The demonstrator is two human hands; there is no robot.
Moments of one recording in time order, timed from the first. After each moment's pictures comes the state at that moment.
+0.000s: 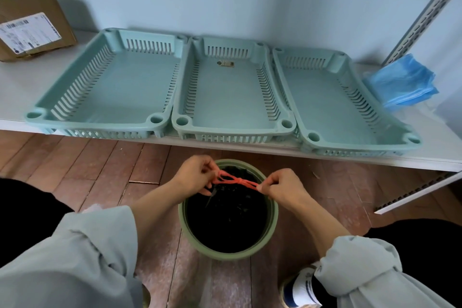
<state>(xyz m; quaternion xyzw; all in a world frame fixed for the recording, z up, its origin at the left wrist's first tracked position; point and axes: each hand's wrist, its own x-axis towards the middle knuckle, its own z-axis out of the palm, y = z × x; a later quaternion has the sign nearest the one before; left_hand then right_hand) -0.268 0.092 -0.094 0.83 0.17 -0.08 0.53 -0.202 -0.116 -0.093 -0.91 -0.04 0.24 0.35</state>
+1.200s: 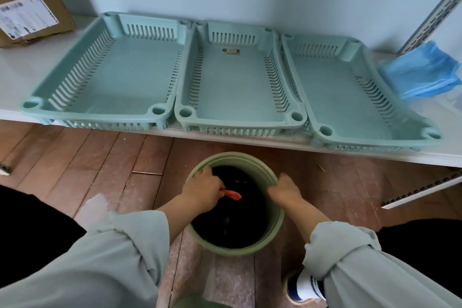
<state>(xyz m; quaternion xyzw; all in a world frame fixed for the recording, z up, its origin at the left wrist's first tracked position) -0.265 0.081 -0.146 0.97 0.06 -0.21 0.13 -0.190 -0.104 -0.143 -0.92 0.06 0.29 0.25</state>
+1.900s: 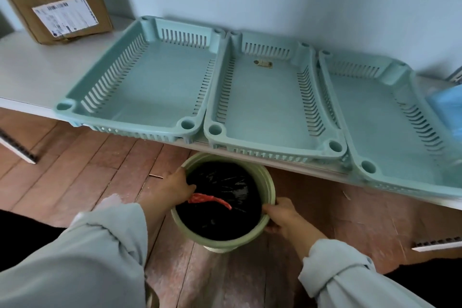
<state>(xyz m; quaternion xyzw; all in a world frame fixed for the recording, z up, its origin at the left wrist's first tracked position) -0.270 0.179 -0.156 0.87 0.35 -0.18 0.29 -0.180 -0.049 -0.176 -0.78 0.16 0.39 0.46</state>
